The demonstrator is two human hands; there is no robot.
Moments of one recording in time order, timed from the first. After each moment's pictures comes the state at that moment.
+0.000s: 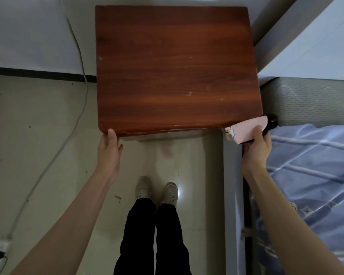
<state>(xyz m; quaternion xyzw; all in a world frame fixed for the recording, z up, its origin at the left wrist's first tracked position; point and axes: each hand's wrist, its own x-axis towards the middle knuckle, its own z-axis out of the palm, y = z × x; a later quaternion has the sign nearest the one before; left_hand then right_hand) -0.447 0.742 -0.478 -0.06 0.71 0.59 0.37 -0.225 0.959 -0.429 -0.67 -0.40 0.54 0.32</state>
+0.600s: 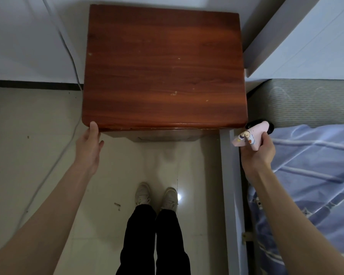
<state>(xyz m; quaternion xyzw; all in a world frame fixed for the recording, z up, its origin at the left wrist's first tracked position) -0.496 0.753 -0.477 -0.07 0.74 0.57 0.35 -0.208 0.984 -0.437 -0.64 -0.17 0.62 0.42</state>
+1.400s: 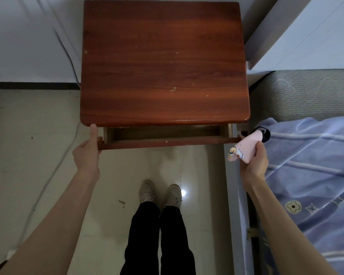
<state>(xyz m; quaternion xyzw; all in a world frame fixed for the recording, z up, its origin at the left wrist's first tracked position) -0.483 0.745 -0.479 -0.17 0.79 0.52 0.27 -0.189 0.949 -0.458 -0.67 -0.29 0.59 0.33</state>
